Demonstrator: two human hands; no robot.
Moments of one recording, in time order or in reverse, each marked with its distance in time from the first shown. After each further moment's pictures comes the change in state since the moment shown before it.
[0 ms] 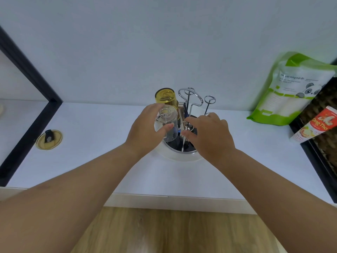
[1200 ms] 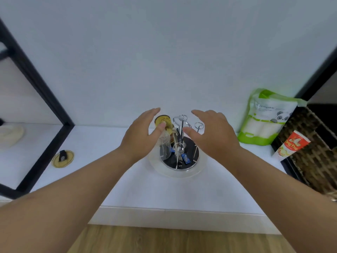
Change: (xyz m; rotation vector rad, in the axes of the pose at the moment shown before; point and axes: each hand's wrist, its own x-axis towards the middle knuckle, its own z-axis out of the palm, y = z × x) left_hand 0.005 0.076 -0.074 0.008 -0.042 -0.058; right_hand 0.004 0.003 -0.098 0.250 0.111 0.074
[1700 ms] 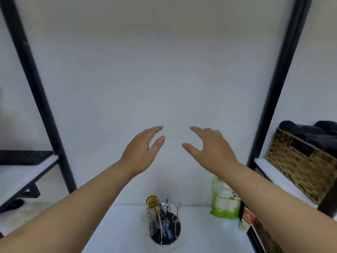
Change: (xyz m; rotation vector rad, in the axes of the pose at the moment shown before) left_hand 0.035 0.302 -0.207 0.063 0.140 0.246; right_hand 0.014 -0.106 -0.337 -0.046 0.223 -0.132
